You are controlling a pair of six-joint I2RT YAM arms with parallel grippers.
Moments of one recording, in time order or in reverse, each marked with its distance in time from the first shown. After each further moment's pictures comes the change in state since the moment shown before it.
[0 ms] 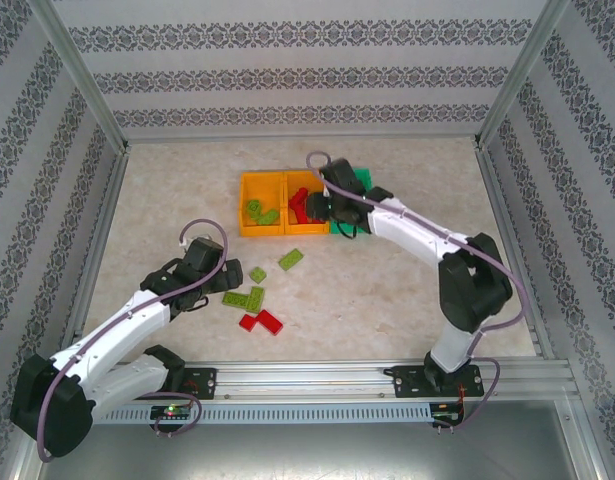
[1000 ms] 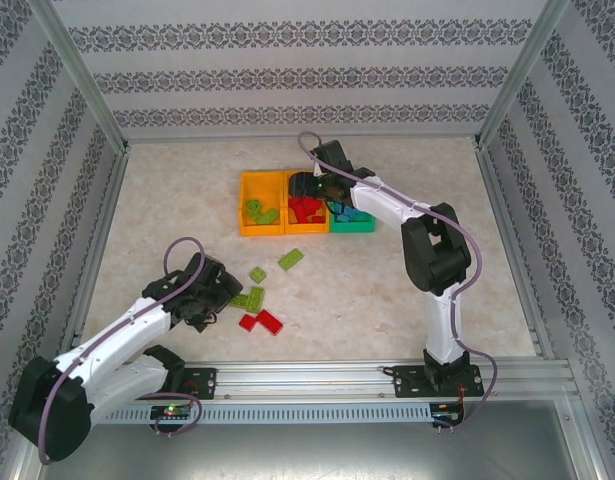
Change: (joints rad) left arm 0.000 0.002 -0.080 -0.076 0.245 -0.622; right arm -0.067 0.295 0.222 0.088 -0.143 -0.021
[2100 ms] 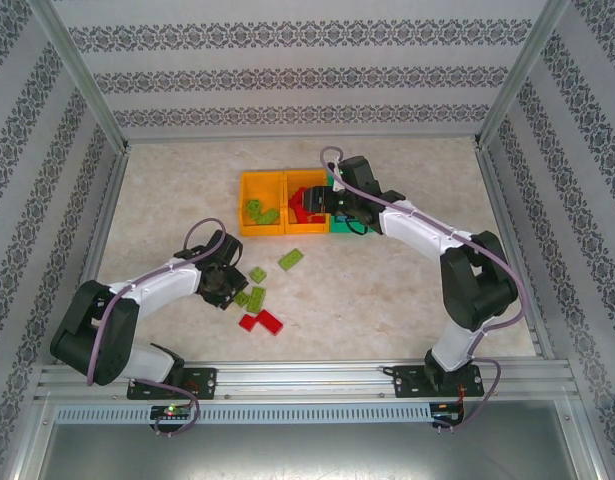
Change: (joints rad) left arm 0.056 0.428 0.154 0.128 0.100 0.014; right arm -0.014 -0.352 -0.389 0.128 -0.027 -0.025
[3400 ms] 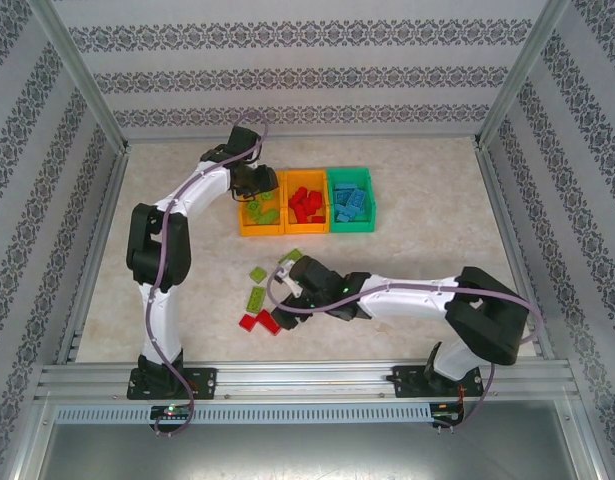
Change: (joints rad) left arm 0.140 0.688 1.105 -0.122 0.072 0.743; right arm 0.586 -0.155 -0.410 0.059 0.116 -0.212
